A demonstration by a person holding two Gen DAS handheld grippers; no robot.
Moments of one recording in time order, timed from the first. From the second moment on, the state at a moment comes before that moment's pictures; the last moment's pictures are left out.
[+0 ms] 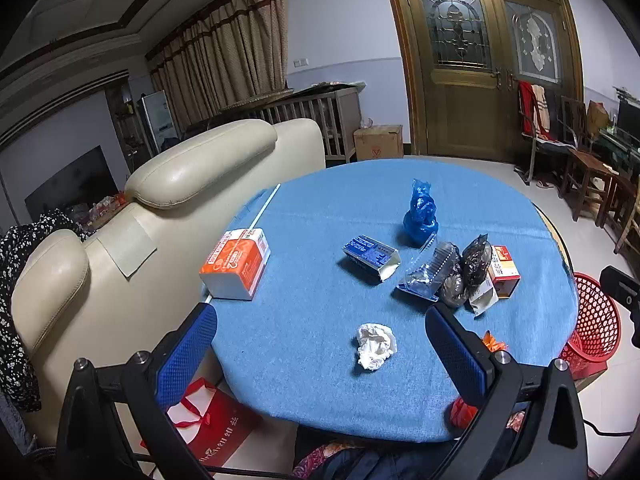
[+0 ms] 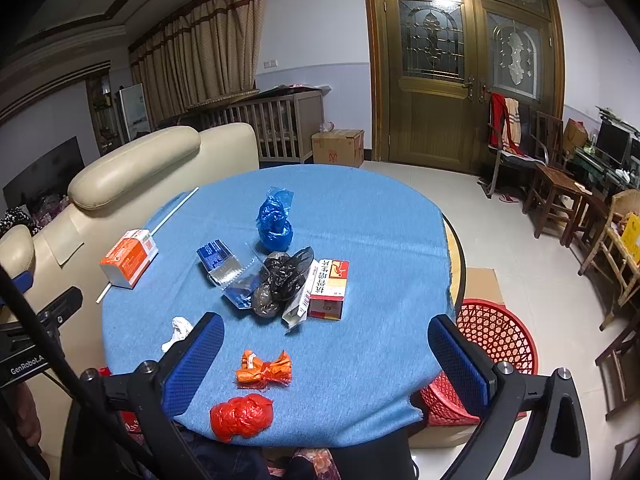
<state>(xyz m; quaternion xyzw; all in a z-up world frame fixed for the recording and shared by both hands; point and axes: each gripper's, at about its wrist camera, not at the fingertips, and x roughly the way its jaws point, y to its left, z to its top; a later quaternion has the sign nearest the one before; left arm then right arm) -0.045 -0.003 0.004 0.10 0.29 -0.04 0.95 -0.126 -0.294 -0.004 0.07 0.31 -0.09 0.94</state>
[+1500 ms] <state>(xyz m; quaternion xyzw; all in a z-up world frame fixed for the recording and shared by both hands) -0.012 0.027 -0.030 0.10 0.35 -0.01 0.93 -0.092 -0.292 -0.061 0.13 0.43 0.02 0.89</state>
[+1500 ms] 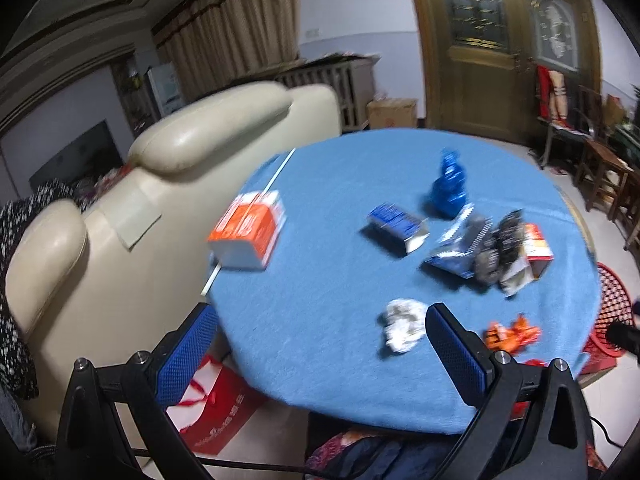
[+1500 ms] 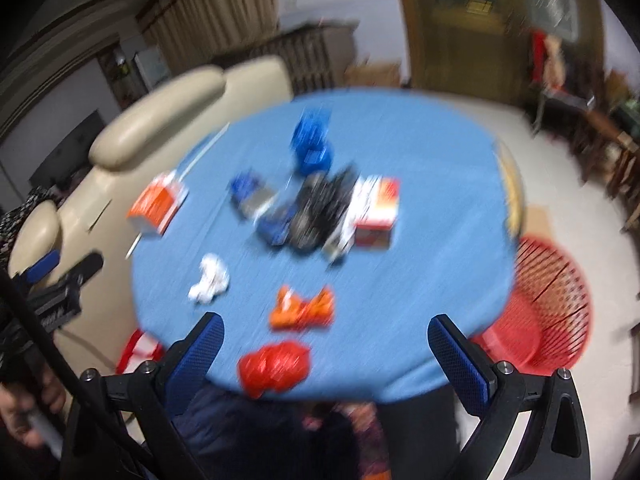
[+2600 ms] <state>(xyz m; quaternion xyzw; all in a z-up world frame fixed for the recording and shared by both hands) 0.090 -0.017 -0.141 0.04 0.50 -0.17 0.85 -0.058 -0.279 -0.150 0.30 0.52 0.13 0.79</state>
